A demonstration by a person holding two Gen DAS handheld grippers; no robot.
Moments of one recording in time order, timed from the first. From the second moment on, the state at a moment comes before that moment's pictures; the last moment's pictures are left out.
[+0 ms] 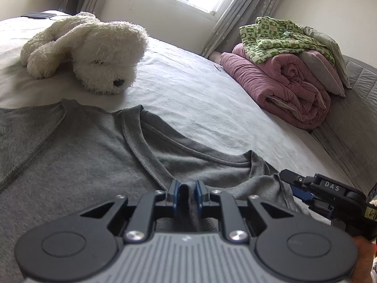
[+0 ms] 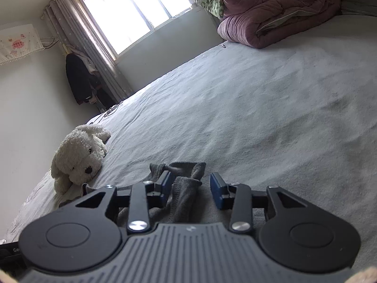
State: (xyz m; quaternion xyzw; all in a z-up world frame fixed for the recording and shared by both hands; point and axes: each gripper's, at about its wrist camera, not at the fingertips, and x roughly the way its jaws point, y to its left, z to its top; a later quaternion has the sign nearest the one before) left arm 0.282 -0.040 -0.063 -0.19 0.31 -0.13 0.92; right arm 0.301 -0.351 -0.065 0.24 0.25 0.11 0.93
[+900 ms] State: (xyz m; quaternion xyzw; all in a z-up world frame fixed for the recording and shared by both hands) left arm 0.290 -0.029 -0.069 -0.21 0.32 -0.18 0.91; right arm 0.182 -0.196 -0.027 -0.17 0.31 0.45 0.82
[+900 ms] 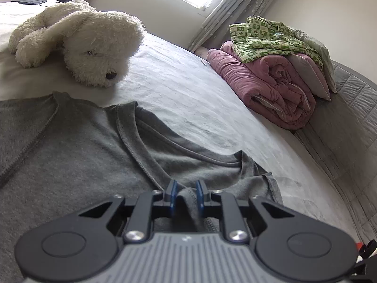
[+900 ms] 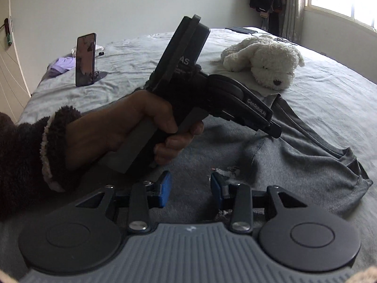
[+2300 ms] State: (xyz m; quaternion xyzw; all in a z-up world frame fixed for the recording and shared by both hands) left arm 0.301 -0.008 -0.072 -0.29 0.41 -0.25 0.83; right arm 0.207 -0.251 -0.012 -0.12 0.28 0.38 0.87
